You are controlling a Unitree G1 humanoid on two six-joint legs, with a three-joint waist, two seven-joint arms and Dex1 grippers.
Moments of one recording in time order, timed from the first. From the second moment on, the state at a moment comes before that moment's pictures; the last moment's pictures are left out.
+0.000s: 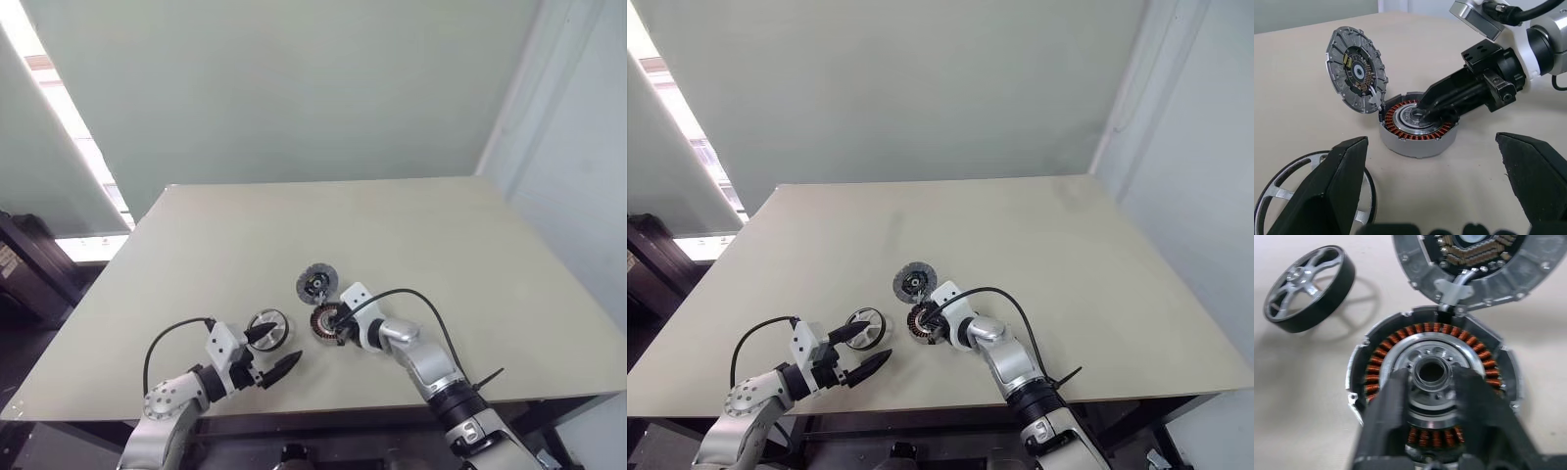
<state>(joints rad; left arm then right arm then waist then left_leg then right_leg) 0.13 0.43 0.02 0.01 -0.35 0.00 -0.88 -0.42 -0.03 0.33 0.36 -0.02 0.40 0.52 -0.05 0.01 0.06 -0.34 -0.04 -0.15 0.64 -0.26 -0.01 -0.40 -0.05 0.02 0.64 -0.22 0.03</state>
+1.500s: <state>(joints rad) 0.12 0.44 0.02 0.03 -0.35 -0.01 -0.88 -0.41 -0.02 0.34 0.40 -0.02 0.33 0.50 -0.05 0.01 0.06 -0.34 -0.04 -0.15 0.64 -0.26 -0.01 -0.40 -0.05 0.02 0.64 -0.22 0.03</state>
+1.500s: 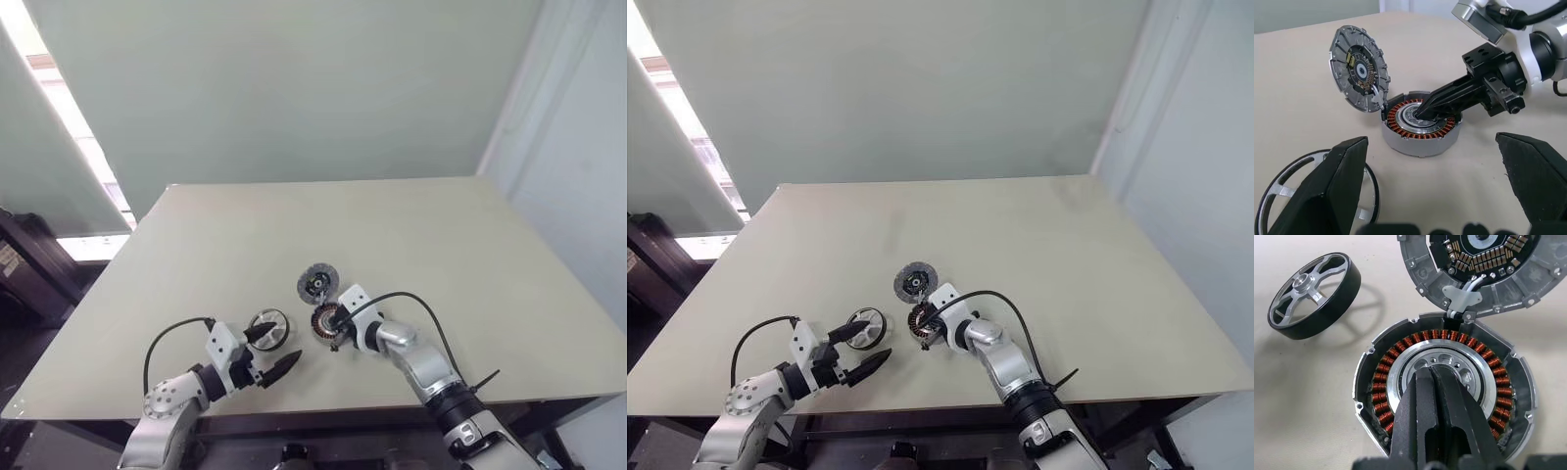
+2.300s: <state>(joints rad) 0.31 0.33 0.22 -0.09 -0.69 0.37 -0.66 -0.36 -0.09 0.32 0.18 0.01 0.34 0.59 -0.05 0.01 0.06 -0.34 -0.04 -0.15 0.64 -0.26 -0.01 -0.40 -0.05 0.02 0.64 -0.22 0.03</state>
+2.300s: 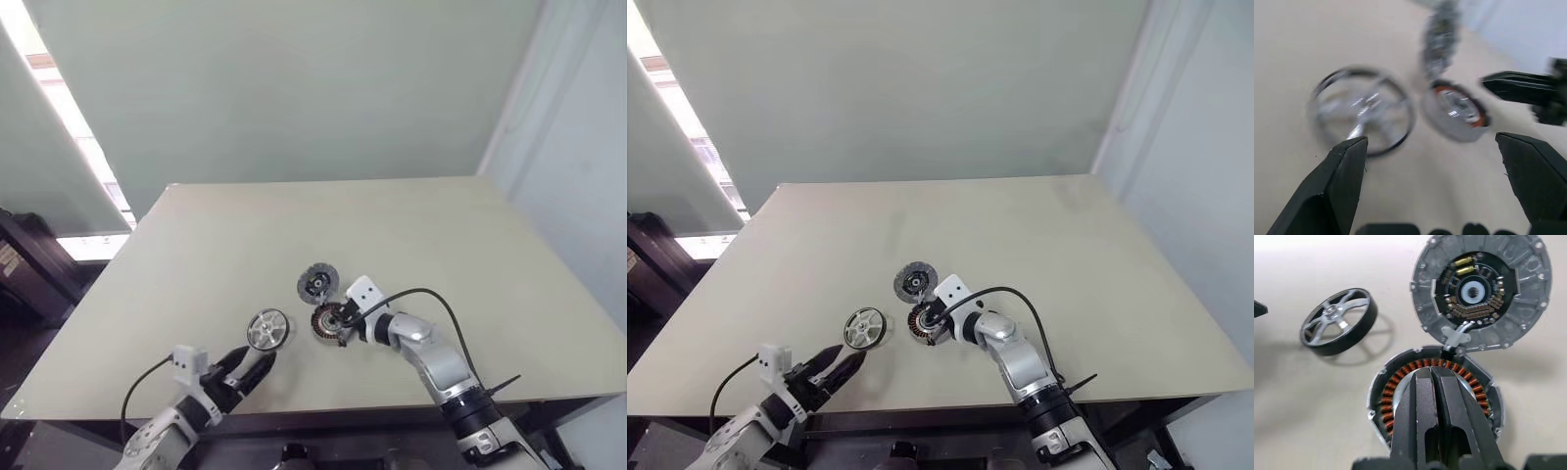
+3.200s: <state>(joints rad) 0.07 0.16 0.34 0.07 -0.84 0.69 -0.40 -0.30 -0.12 0.33 0.07 0.02 0.36 0.62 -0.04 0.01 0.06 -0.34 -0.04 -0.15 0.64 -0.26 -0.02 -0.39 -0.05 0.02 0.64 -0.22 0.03</state>
